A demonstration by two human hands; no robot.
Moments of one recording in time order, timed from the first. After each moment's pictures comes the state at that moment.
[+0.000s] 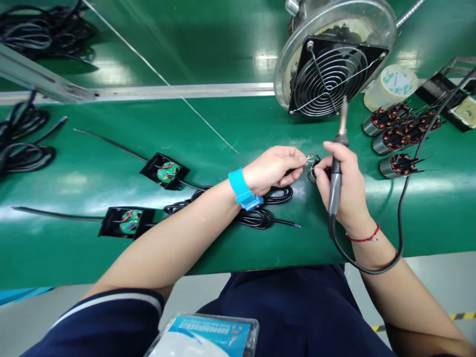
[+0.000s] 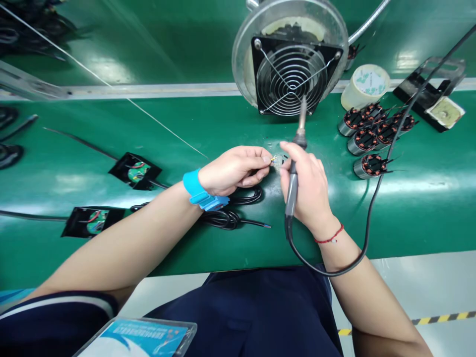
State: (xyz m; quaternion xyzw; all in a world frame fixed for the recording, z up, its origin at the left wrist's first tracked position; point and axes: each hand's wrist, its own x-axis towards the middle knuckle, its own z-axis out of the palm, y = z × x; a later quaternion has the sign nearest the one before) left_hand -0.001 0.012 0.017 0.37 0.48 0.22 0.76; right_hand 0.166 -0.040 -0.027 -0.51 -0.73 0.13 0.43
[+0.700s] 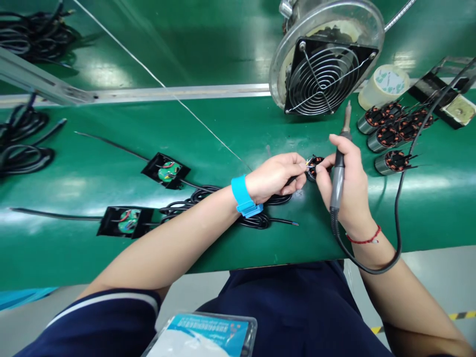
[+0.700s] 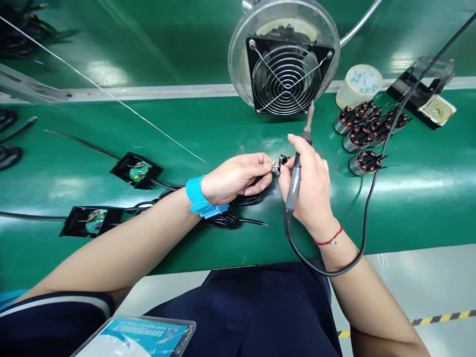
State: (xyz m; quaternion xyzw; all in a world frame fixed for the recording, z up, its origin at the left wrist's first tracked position) left_hand 0.004 -0.004 0.012 0.39 0.44 0.20 0.78; right_hand 0.164 -0.047 -0.017 -0.57 -0.70 0.11 0.42
